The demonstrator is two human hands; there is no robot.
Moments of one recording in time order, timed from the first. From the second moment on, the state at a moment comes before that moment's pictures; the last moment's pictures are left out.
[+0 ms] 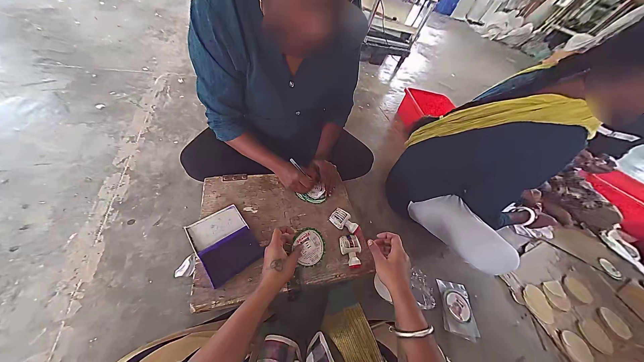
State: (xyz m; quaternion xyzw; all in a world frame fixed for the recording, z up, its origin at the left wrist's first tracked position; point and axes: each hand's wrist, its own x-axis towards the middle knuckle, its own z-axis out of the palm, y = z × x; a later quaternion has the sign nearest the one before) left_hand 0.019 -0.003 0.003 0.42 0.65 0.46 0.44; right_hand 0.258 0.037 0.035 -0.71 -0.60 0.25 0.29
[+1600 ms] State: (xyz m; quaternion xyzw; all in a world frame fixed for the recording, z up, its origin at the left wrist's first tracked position) left_hand -0.020 -0.019 0.036 0.65 0.57 0.11 0.49; right_hand 0.041 0.035 0.098 -0.36 -0.90 0.24 0.04
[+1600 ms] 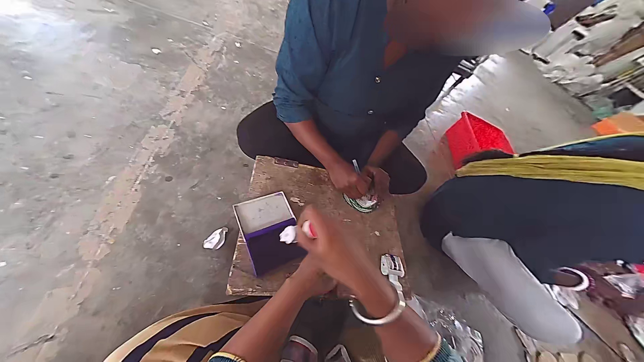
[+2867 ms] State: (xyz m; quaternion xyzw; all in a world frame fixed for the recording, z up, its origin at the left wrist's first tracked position) left_hand 0.019 0.019 -0.118 0.78 0.47 0.38 0.15; right_hand 0.004 0.024 0.074 -0.37 -0.88 0.25 -0.15
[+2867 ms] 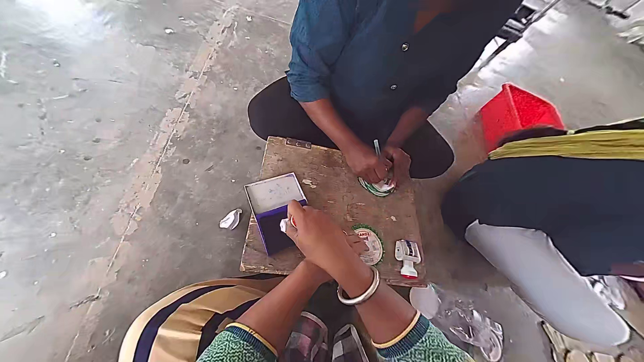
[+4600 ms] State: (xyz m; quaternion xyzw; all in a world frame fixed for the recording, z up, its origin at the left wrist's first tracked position) left_hand 0.015 0.006 -0.043 0.65 0.59 0.22 0.44; right_hand 0.015 0.020 0.075 -0.37 -0.89 0.24 -0.10
